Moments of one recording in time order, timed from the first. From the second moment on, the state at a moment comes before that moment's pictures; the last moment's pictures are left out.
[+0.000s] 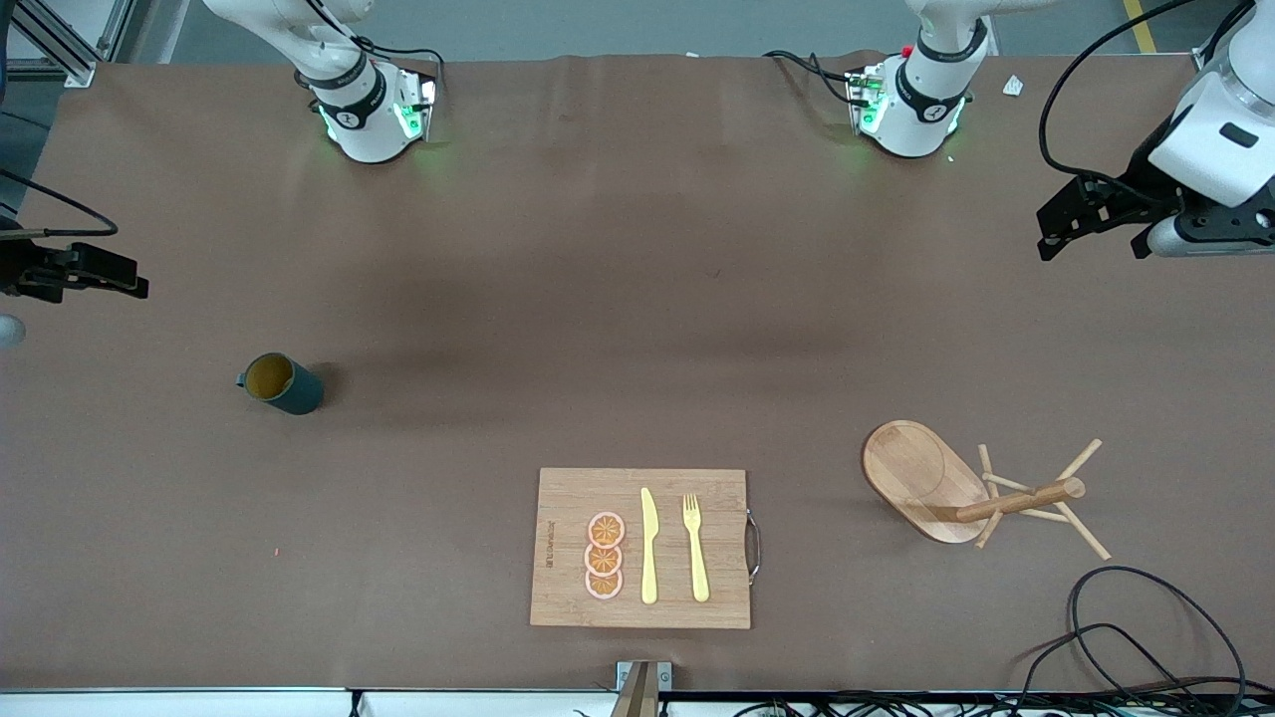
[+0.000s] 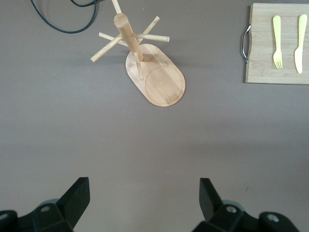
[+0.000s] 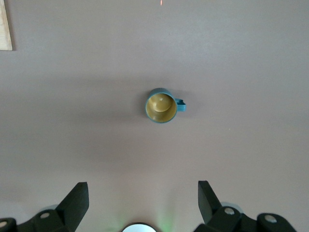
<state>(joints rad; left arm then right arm) 0.06 -0.08 -0.22 -1.63 0.00 1.62 -0.15 -0.03 0.17 -0.06 -1.39 0.01 1.39 -0.13</state>
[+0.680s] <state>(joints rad) 0.06 -0.09 -0.23 -1.66 0.00 1.64 -0.14 0.02 0.12 -0.05 -1.42 -0.02 1.36 -0.13</state>
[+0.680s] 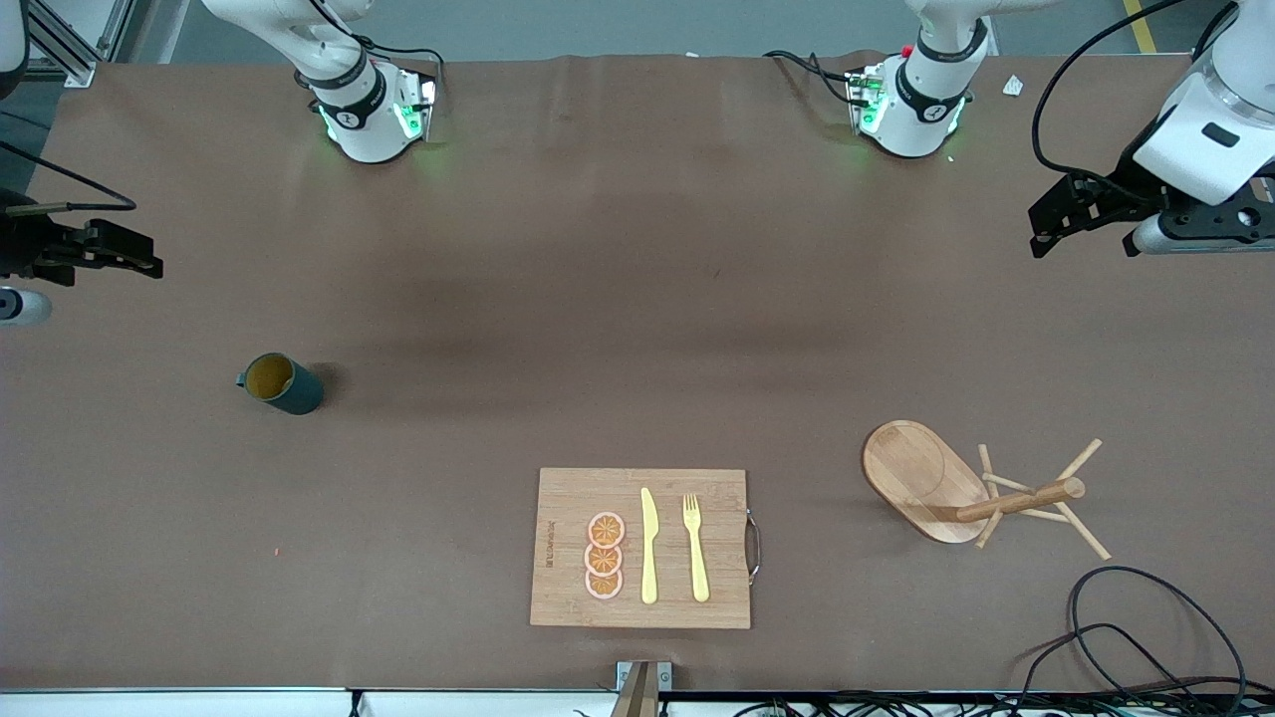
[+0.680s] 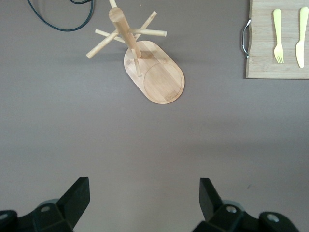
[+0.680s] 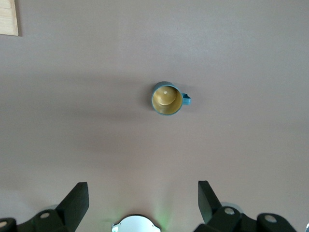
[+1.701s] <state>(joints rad) 0.05 -0.09 -0.24 -1.66 0.00 1.64 -0.13 0.00 -0.03 -0.06 -1.50 -0.02 1.36 -0.13</state>
